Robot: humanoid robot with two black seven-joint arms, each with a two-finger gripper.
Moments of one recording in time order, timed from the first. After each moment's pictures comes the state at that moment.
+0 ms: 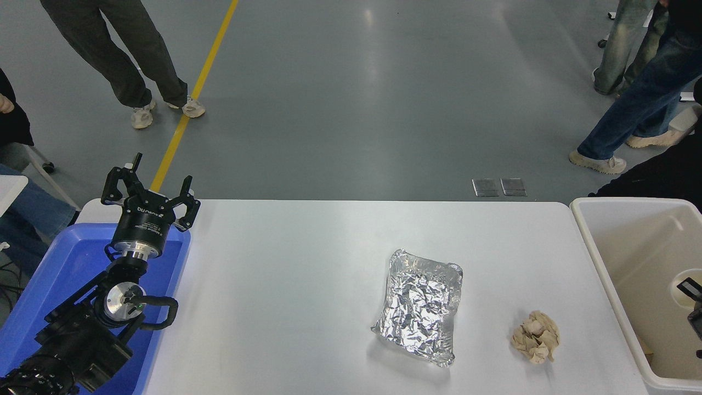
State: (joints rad) left arm -0.54 0.24 -0.94 -0.52 0.00 -0.56 -0.50; right arm 0.61 -0.43 -0.66 0.04 0.00 -0.02 -0.09
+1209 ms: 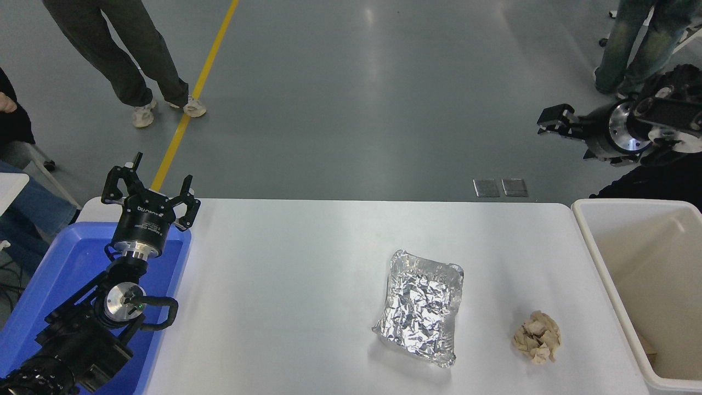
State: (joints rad) left arm -0.54 0.24 -0.94 -0.52 0.00 -0.56 -0.50; right arm 1.86 -0.46 -1.12 1.00 -0.01 0.42 -0.09
